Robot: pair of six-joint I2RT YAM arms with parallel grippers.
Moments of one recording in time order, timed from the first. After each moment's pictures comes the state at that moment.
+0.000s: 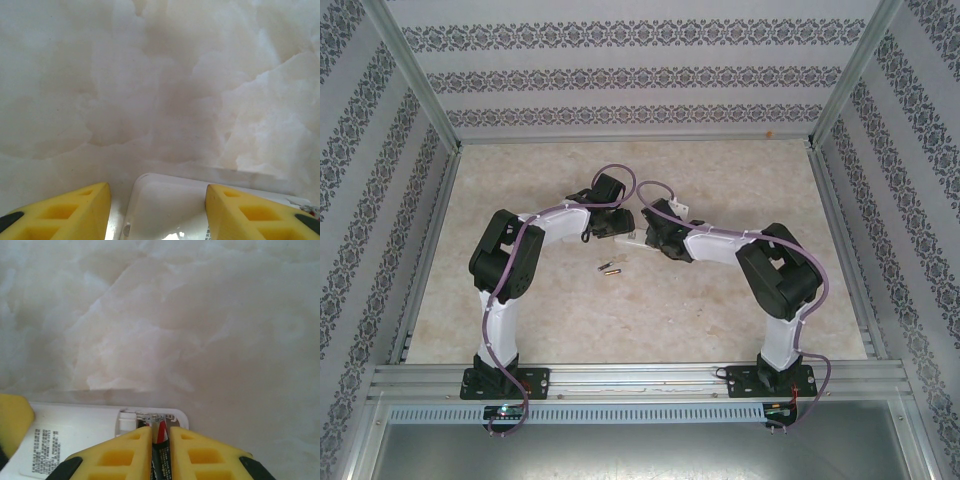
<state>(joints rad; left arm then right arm) -0.46 2.05 1.37 -0.37 0.09 -0.65 0.64 1.88 1.09 -0.17 0.25 0.91</state>
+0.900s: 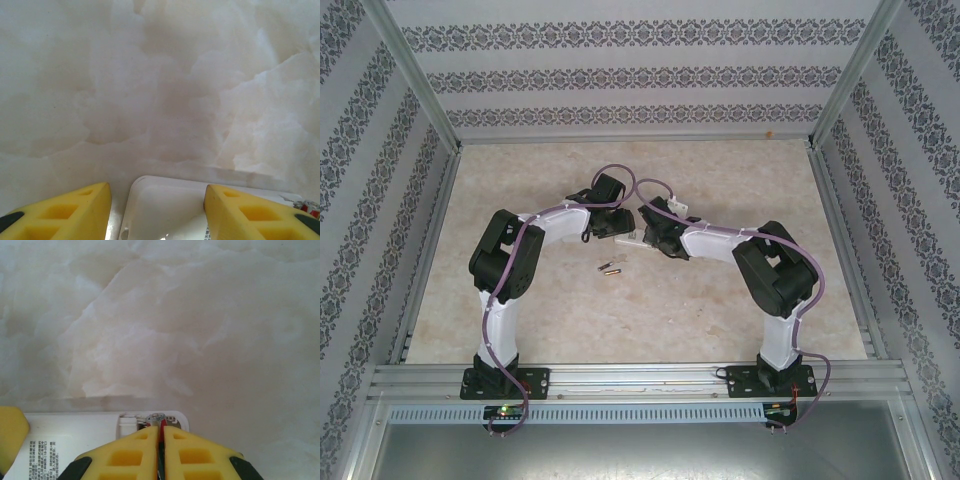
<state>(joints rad) -0.46 2.05 1.37 -0.37 0.10 -0.66 0.65 1.90 1.13 -0.23 0.26 0.95</state>
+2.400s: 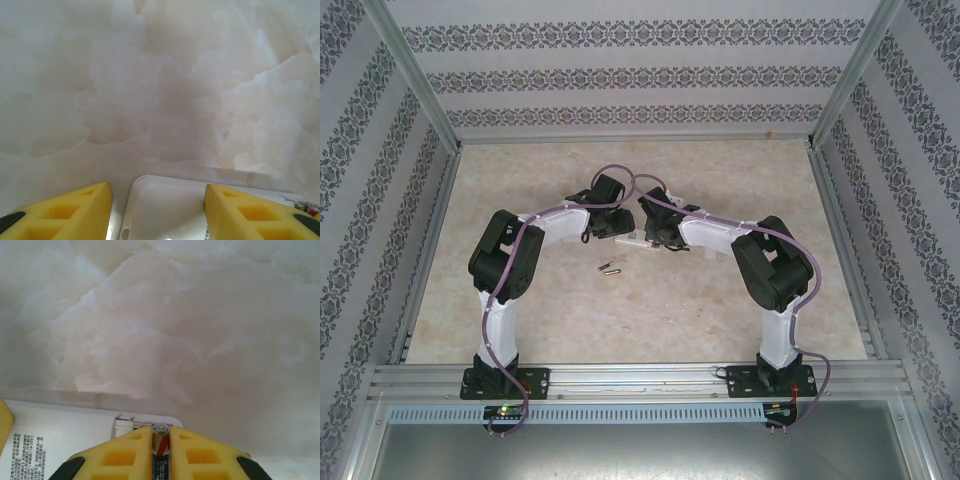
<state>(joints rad) -0.46 2.04 1.36 -0.36 0.10 -0.66 0.62 1.95 1.26 -0.39 0.21 0.79</state>
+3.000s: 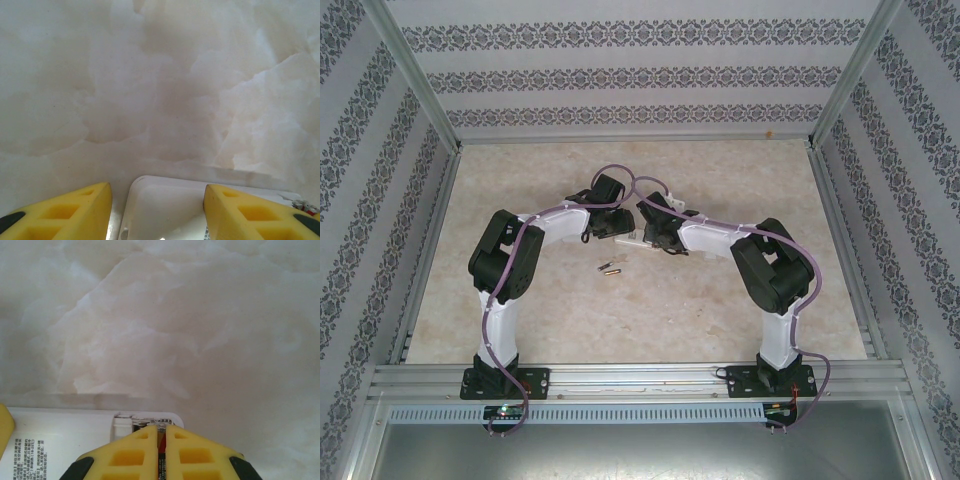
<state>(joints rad) -0.46 2.04 1.36 -0.36 0.10 -0.66 0.64 1.94 1.21 -0.34 0.25 0.87</state>
